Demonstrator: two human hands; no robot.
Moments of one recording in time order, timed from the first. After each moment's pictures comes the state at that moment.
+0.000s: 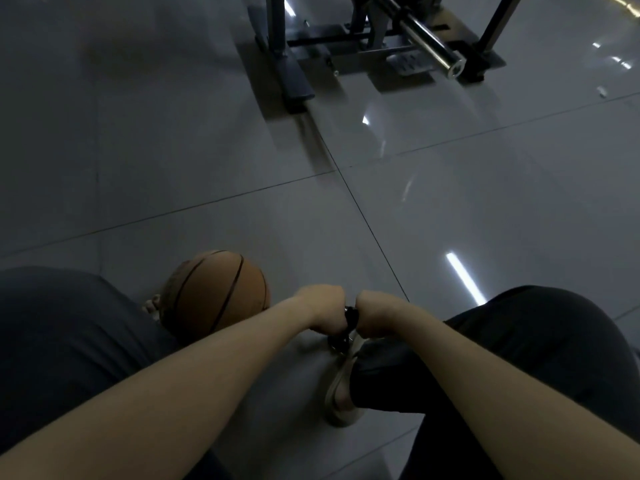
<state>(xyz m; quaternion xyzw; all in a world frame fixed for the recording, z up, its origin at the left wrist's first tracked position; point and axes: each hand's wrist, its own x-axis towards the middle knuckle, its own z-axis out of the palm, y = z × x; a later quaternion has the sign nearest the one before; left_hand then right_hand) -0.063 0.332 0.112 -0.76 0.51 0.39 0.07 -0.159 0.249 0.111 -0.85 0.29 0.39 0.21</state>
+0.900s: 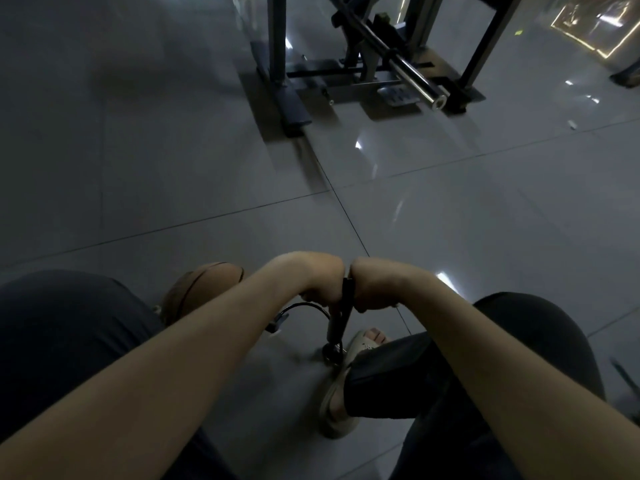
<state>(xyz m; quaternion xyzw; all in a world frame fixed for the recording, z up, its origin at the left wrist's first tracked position) -0.039 0.322 0.212 -0.75 0.51 0.42 0.11 -0.132 0.252 0.225 -0.87 0.27 0.36 0.19</state>
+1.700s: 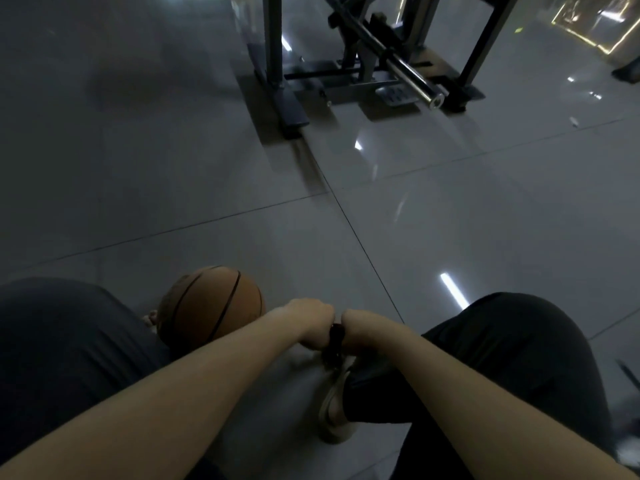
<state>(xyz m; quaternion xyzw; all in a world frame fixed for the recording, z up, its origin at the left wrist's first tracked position) -0.067 0.348 0.135 -0.74 0.56 0.35 0.14 -0.162 0.276 0.138 -0.85 0.29 0.39 0.22</state>
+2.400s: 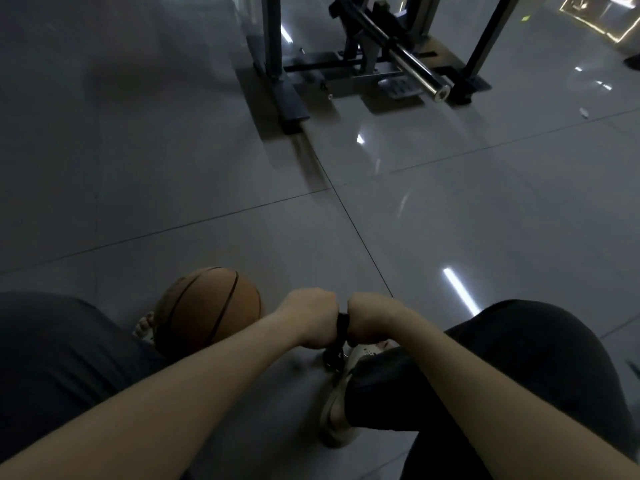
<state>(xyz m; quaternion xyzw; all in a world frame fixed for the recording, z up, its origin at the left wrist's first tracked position) -0.063 0.339 0.149 -0.78 0.56 0.28 0.09 -0.151 0.251 0.163 -0.87 0.26 0.38 0.20</state>
